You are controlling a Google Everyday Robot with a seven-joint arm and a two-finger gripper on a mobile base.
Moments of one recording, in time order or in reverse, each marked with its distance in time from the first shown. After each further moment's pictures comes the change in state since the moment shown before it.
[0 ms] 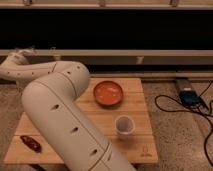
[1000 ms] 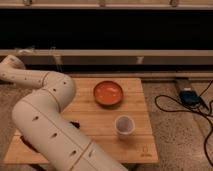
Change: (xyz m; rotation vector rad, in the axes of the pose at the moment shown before) arm -0.010 0.022 0.054 0.074 0.060 0.021
